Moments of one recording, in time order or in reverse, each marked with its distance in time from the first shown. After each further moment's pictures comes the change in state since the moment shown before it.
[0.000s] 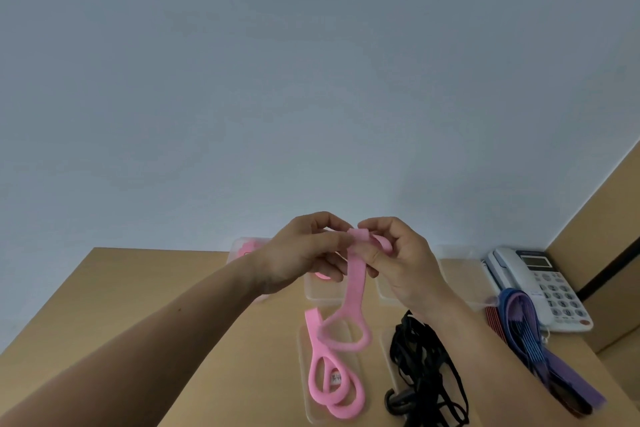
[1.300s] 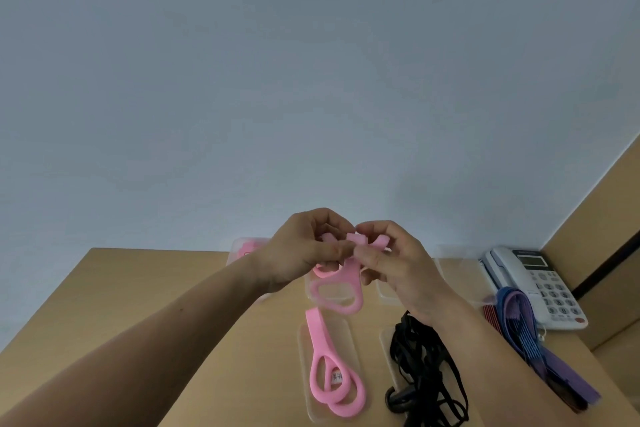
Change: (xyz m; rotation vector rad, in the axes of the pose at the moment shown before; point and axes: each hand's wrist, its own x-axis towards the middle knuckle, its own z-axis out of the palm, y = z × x) left_hand -0.003 -0.002 -0.004 0.080 0.091 0.087; right_hand -0.002 -0.003 0.003 0.092 -0.066 0.131
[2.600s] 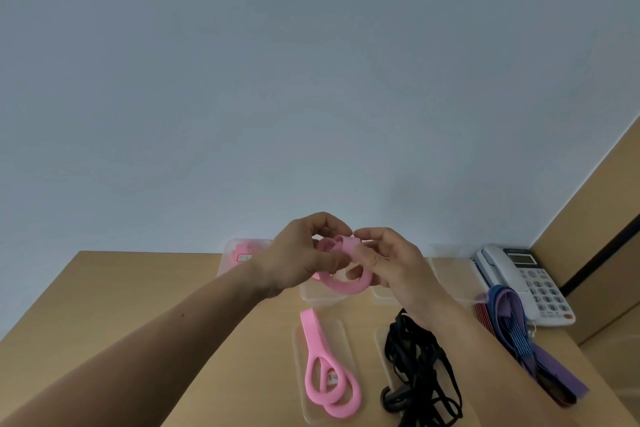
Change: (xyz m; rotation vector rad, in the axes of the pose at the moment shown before) left_hand 0.004 -0.011 0.002 0.037 0.002 0.018; right_hand -0.006 0.001 -0.001 -0.103 0.062 0.067
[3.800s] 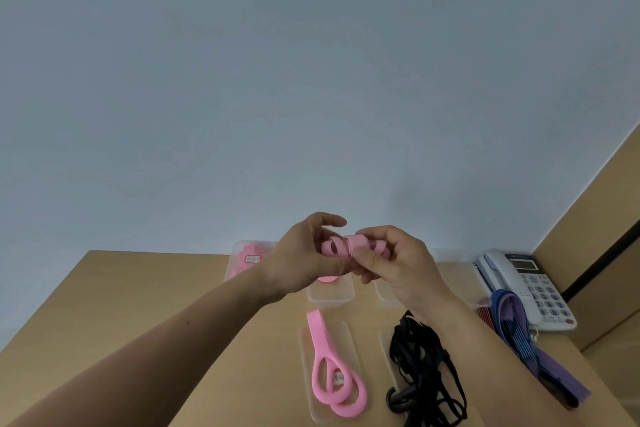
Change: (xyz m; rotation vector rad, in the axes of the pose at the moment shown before) left_hand -0.013 -0.001 -0.005 0.058 0.054 0.008; right_hand 0.000 -0.007 0.011 -0.042 0.041 -0.129
